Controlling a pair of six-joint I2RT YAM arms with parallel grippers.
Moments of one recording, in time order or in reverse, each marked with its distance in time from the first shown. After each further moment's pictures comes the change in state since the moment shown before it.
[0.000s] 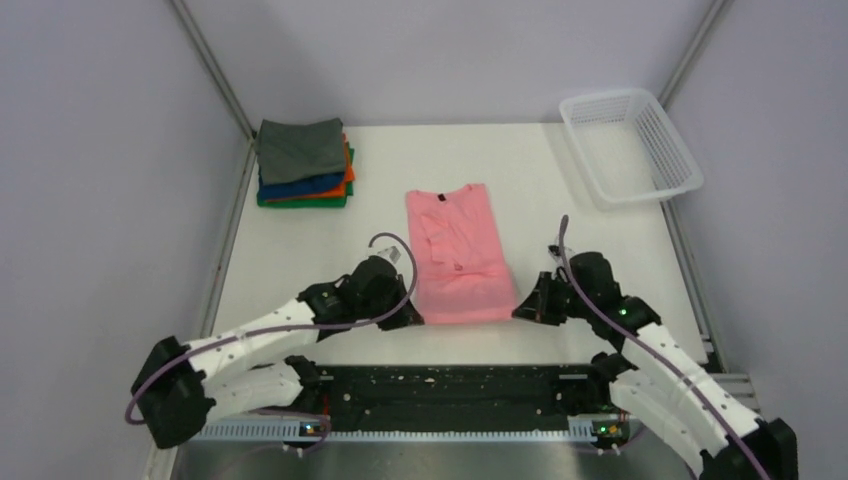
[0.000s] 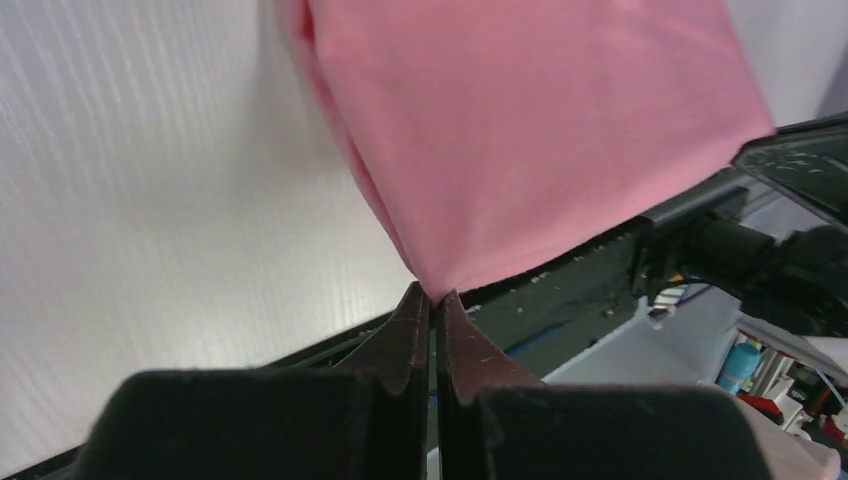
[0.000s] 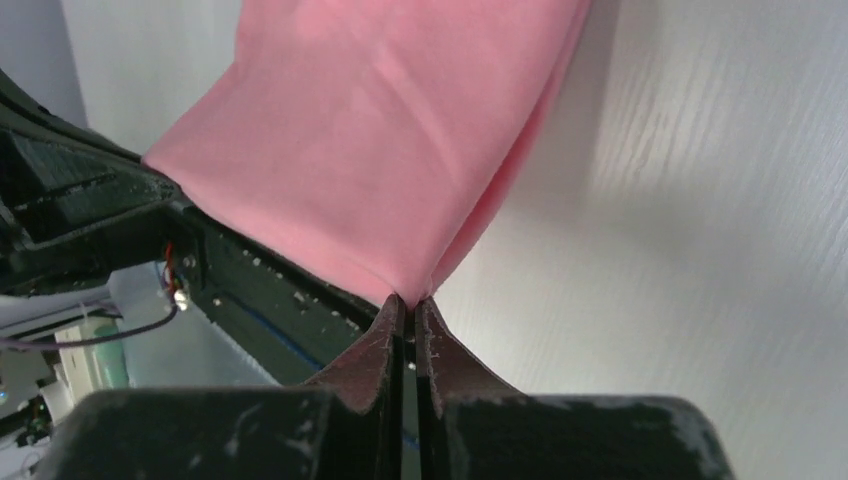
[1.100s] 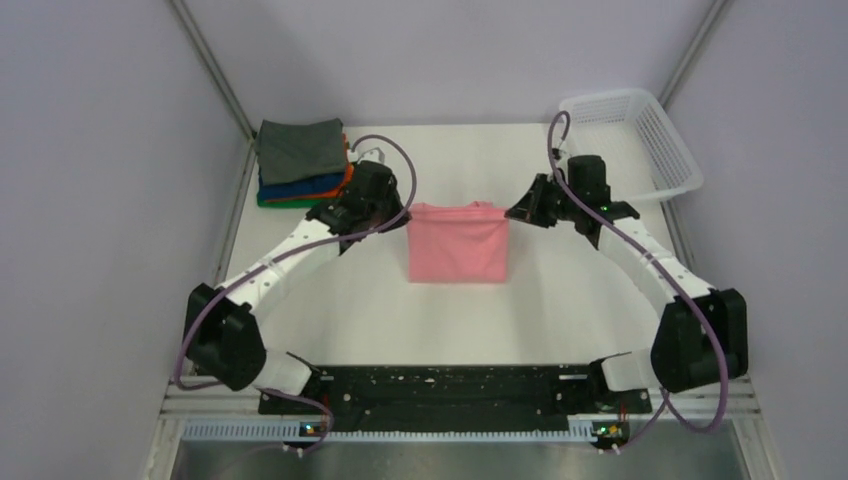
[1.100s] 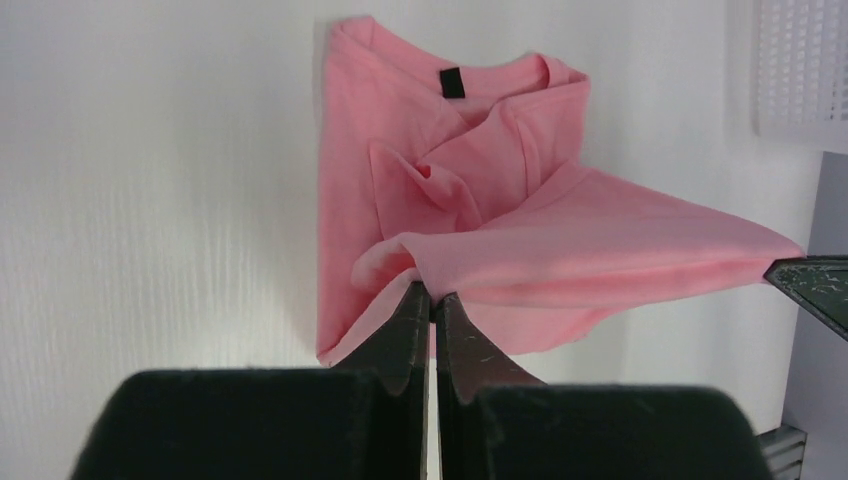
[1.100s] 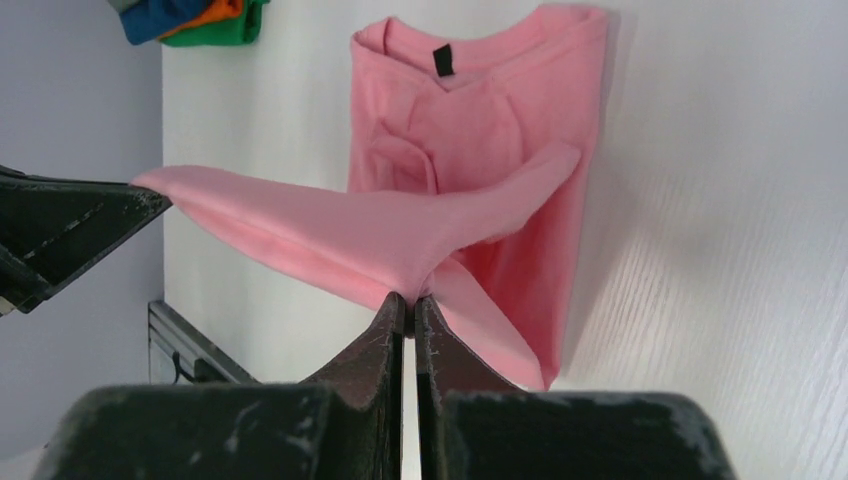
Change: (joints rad) left arm 0.280 0.260 0.541 -0.063 -0.230 0.251; right arm -0.183 0.529 0.576 0.131 -0.032 -0.082
